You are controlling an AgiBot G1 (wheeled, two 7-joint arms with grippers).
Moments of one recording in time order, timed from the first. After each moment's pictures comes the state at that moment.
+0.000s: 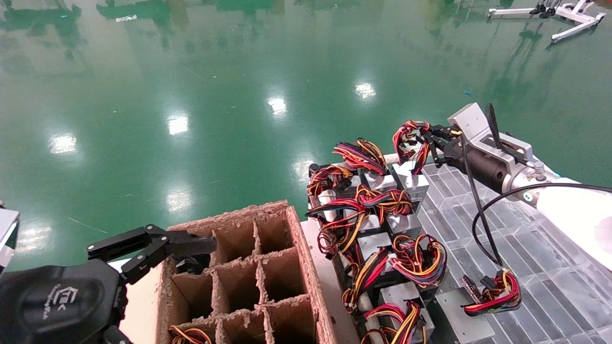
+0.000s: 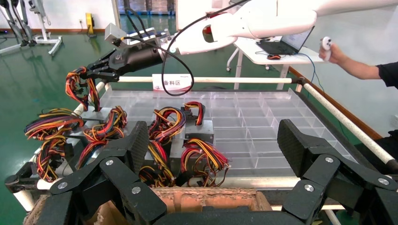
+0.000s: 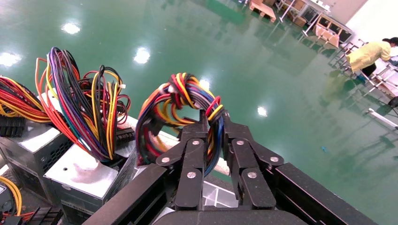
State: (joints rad) left arm -1.10 0.57 0.38 -1.26 0.66 1.45 -0.13; right arm 1.66 -1.12 -0.94 -0.01 -0.43 -0.75 -0.75
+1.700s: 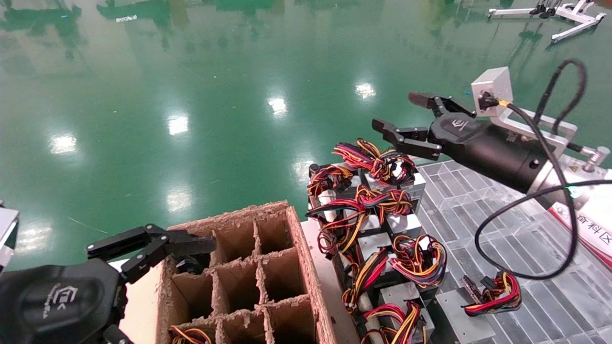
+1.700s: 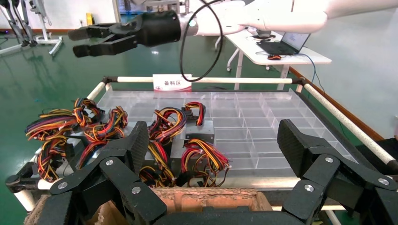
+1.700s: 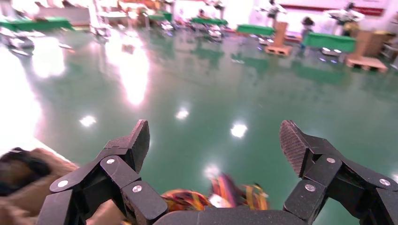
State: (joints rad) left arm -1.10 0.57 0.38 -1.26 0.66 1.45 -0.13; right arm 1.54 -0.90 -0.73 0.45 -0.57 -1.10 -0.28
